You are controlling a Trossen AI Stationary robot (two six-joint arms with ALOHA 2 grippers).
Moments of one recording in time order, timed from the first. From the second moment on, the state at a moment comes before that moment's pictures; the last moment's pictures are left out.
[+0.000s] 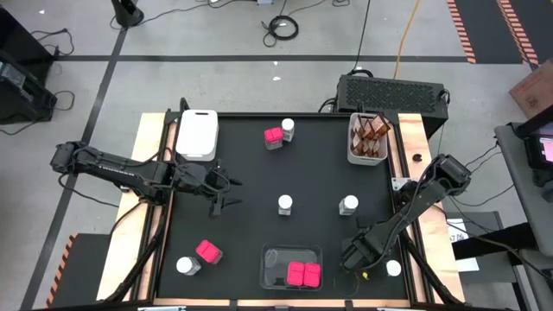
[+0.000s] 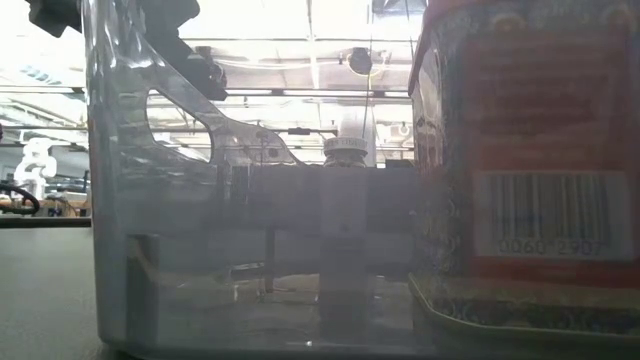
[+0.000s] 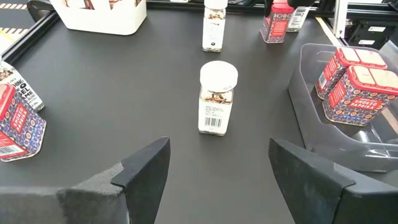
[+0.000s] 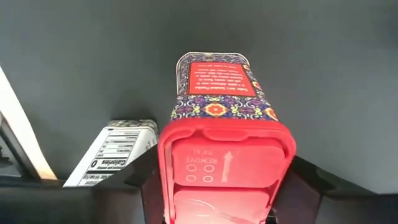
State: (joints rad) left arm -0.12 0.95 0.55 -0.08 -0.08 -0.10; right arm 0.71 1.68 1.10 -1.15 -0.22 0.62
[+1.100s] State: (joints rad) left arm -0.12 0.95 0.55 -0.08 -0.08 -0.10; right arm 0.55 1.68 1.38 -1.30 -0.22 0.46
